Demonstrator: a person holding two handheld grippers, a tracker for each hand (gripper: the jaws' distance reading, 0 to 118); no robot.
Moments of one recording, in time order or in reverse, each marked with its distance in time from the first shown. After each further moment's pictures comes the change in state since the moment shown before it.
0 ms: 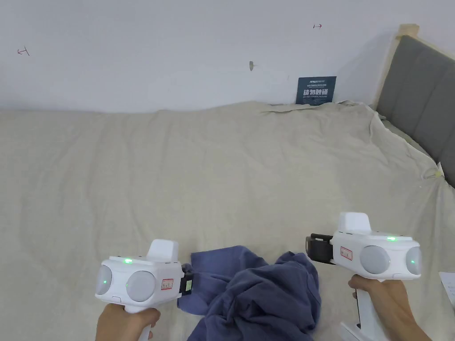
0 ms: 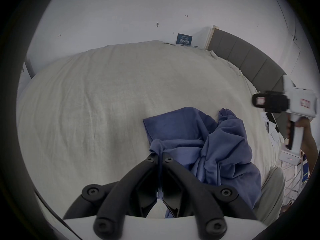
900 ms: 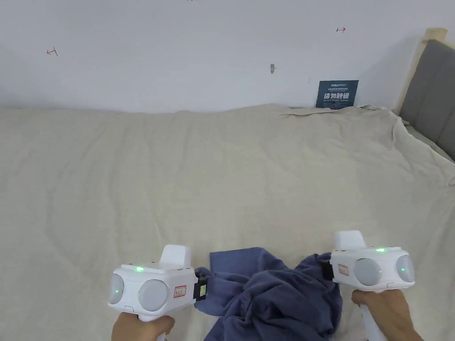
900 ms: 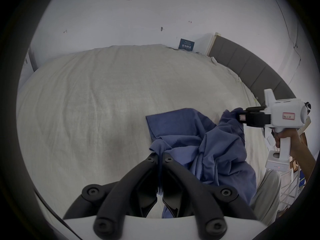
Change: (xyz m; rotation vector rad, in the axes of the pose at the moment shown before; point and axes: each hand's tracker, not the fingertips) left arm -0.007 -0.017 0.018 0.048 -0.016 0.060; right arm -0.033 -0.019 -0.001 -0.059 0.005 0.114
